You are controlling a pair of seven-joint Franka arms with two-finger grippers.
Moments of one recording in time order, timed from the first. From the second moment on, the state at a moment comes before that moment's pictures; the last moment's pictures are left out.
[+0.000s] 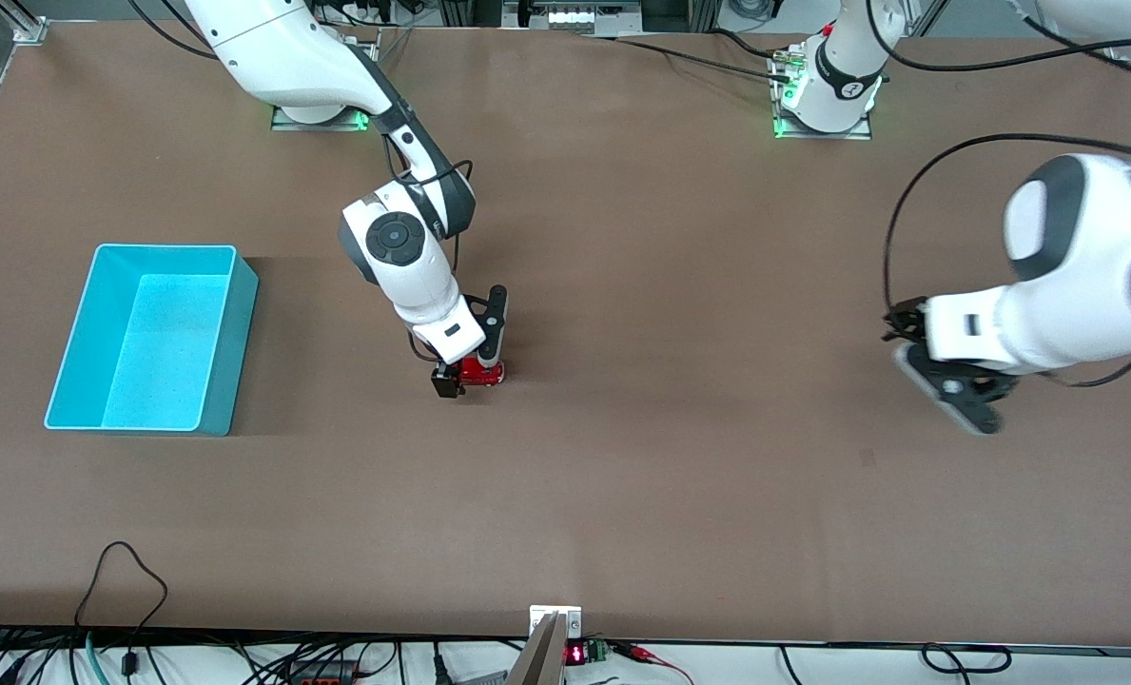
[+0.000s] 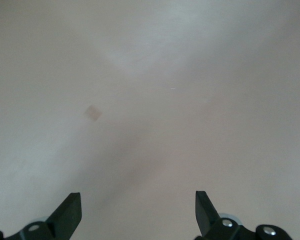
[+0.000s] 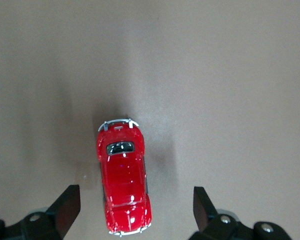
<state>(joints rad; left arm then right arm) -0.05 0.37 0.00 -1.48 -0.03 1.74 0.64 0.51 0.61 0.04 -1.82 -0.13 2.63 -0.84</state>
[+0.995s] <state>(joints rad) 0.07 0.19 0.02 -1.48 -0.03 1.71 0.02 0.53 0.68 0.03 -1.81 -0.14 2.66 -0.83</state>
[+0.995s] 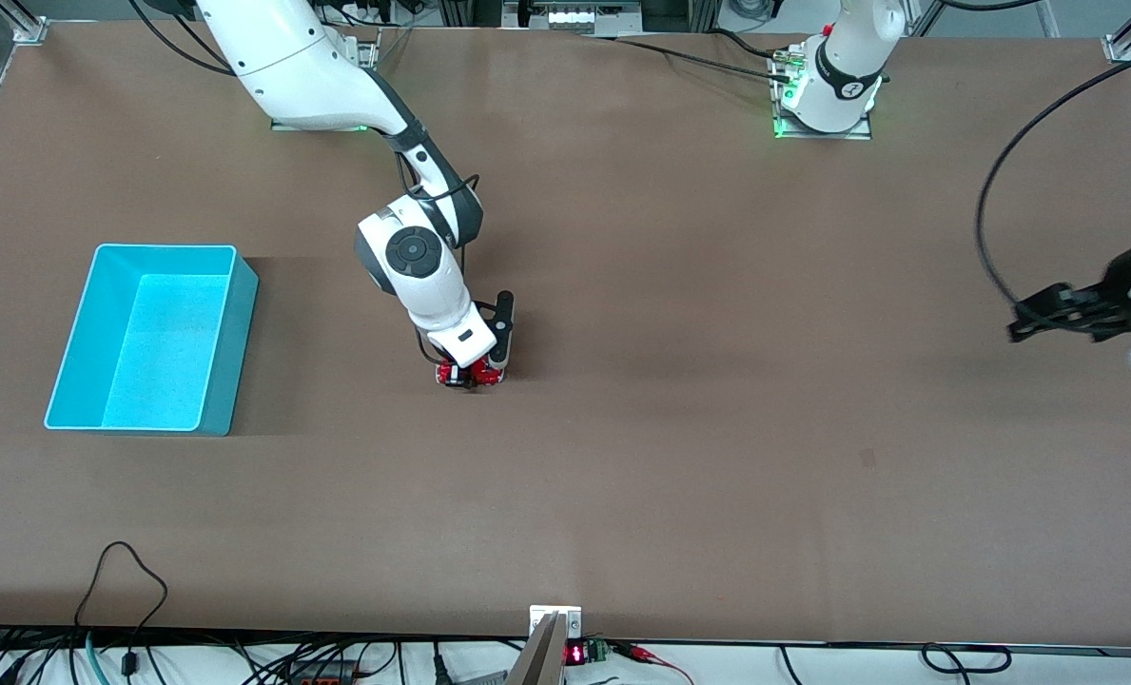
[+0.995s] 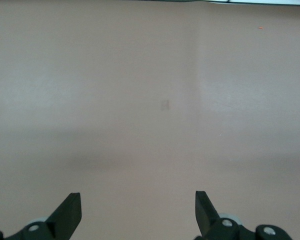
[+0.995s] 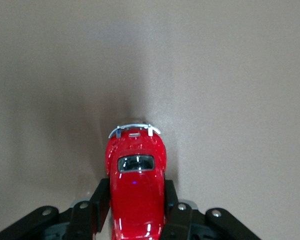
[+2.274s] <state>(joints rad) 0.04 -0.03 0.00 -1.73 -0.03 1.69 -0.05 0.24 0.47 -0.44 -1.77 0.25 2.25 -0.51</state>
